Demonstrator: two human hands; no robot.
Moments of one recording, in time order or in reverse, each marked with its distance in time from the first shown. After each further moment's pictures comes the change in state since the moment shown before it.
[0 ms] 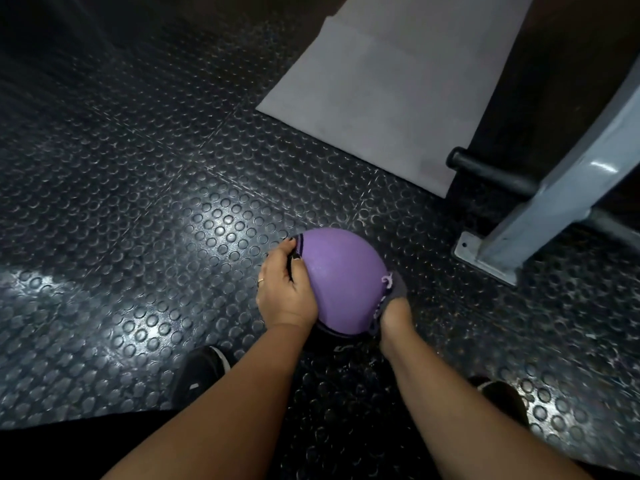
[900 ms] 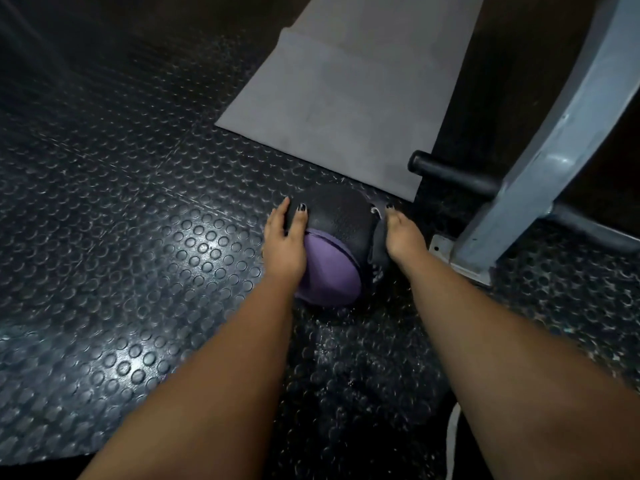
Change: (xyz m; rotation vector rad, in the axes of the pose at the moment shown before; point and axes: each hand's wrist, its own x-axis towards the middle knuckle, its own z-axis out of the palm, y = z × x) left_hand 0.069 0.053 0.077 -0.222 -0.260 -0.055; right_hand 0.106 -0.132 -0.011 -0.892 0.097 -0.525
